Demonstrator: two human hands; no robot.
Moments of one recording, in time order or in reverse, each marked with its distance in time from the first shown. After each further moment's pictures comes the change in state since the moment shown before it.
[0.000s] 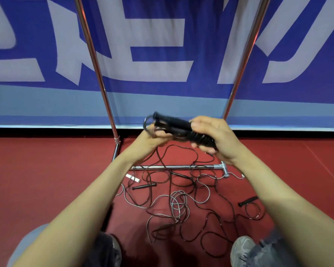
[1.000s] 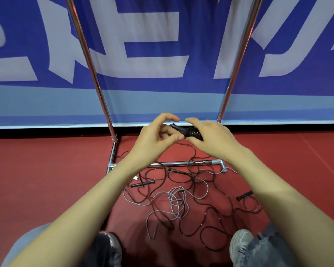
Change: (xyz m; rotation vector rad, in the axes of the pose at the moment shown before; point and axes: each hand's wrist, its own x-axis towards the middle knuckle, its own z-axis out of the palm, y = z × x) left_hand -0.018 0.023 0.030 0.213 0.110 0.162; right_hand 0.014 0.032 -0.024 -1.449 0.122 -0.008
